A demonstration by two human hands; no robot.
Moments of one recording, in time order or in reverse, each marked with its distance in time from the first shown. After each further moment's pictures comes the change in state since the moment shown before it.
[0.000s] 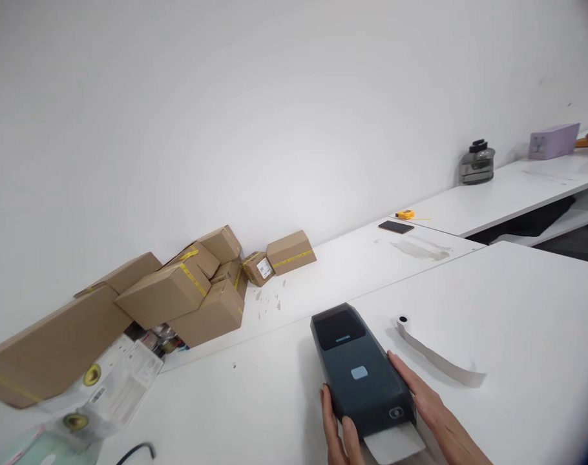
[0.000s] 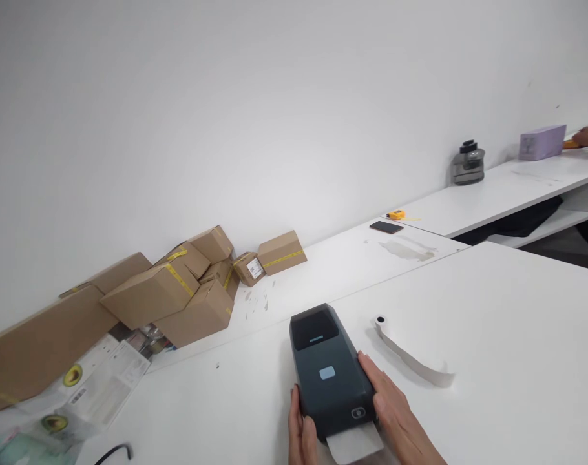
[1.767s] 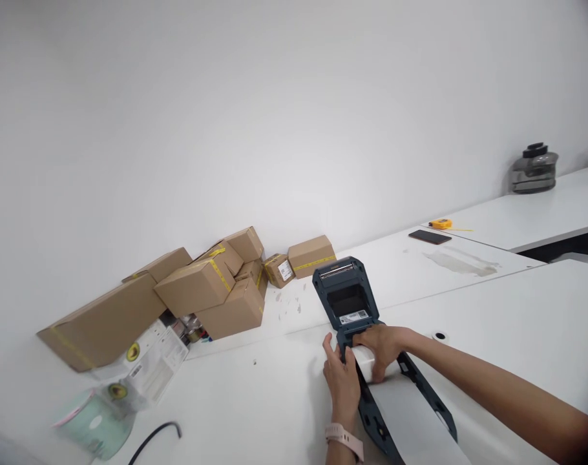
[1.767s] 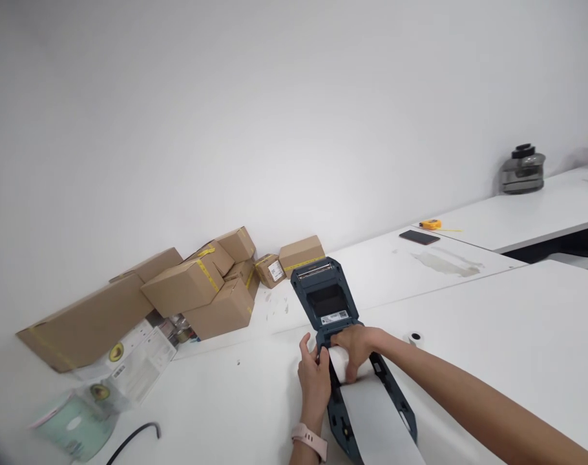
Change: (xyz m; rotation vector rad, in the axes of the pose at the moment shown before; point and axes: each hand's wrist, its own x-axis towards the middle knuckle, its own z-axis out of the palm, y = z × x) left_hand 0.114 0.036 0.025 0.289 -0.312 0.141; right_hand 0.179 -0.097 0.054 -0.724 -0.914 -0.340
